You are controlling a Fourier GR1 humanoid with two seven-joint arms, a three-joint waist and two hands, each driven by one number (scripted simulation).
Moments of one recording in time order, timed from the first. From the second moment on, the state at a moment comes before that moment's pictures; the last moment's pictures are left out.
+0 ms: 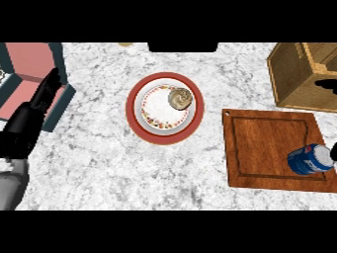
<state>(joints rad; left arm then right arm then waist) -0.20 0.38 -0.03 -1.55 -0.04 0.02 -0.01 -0.57 -0.98 0.38 -1.44 -0.25 0.50 0.91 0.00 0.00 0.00</state>
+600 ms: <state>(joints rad) -0.21 0.37 0.02 -1.53 -0.05 -0.03 -0.02 -0.43 -0.88 0.35 -1.39 -0.04 0.53 0.85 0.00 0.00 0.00</state>
